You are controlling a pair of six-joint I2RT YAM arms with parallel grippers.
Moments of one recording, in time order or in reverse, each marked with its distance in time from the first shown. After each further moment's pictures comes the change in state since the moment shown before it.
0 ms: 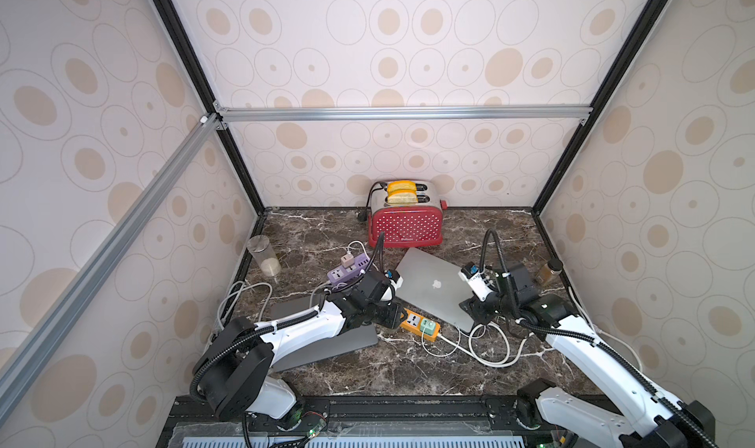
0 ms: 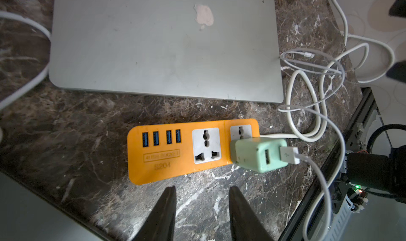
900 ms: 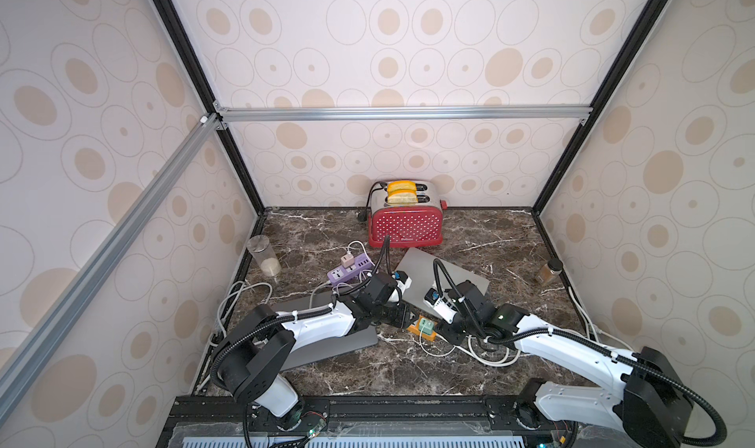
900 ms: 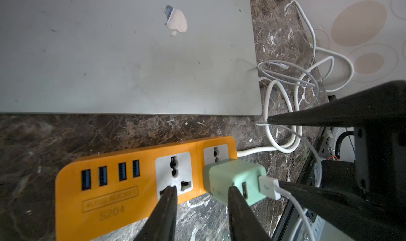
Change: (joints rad) left arm -0.026 0.108 0.007 0.196 0.090 -0.083; right arm 0.302 0.196 -0.076 0.183 0.113 0.069
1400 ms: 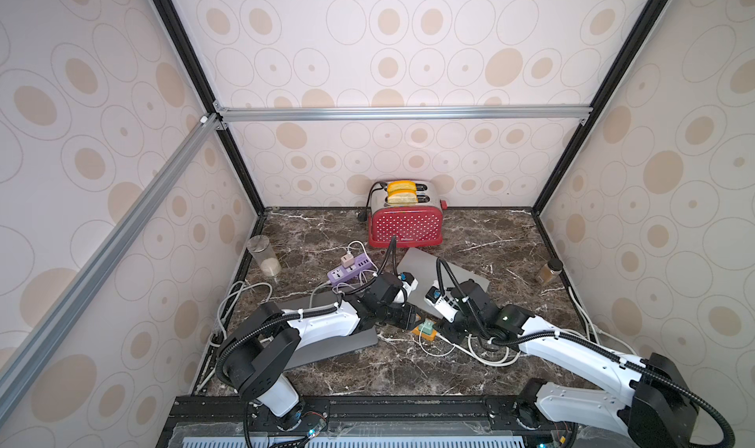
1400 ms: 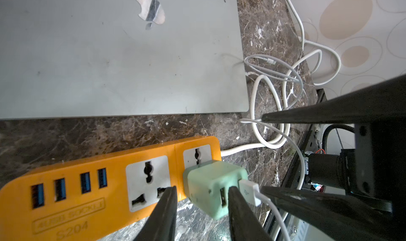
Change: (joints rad) left arm -0.028 0.036 0.031 0.005 0.031 -0.016; right arm 0.002 -0.056 0.002 0.001 -0.008 -0.003
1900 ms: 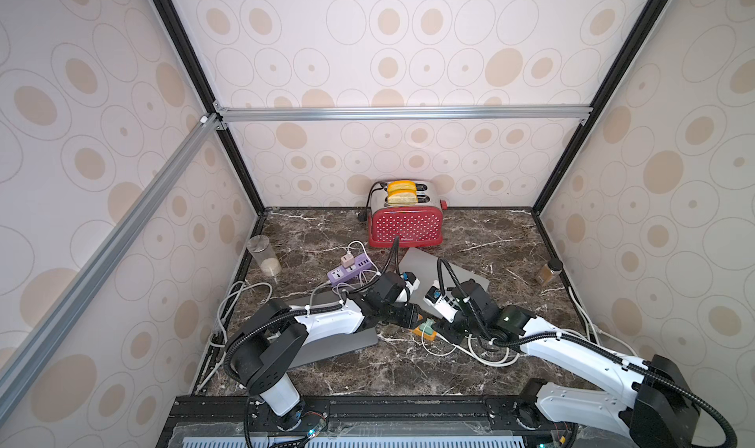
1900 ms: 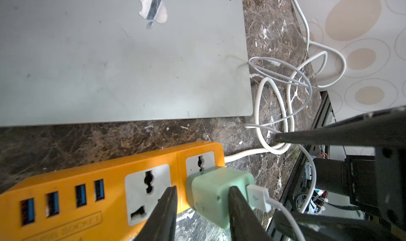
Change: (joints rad) left arm -0.006 0.048 0.035 -0.001 -0.008 -0.001; right arm 0.003 -0.018 -0.003 0.010 -0.027 0.010
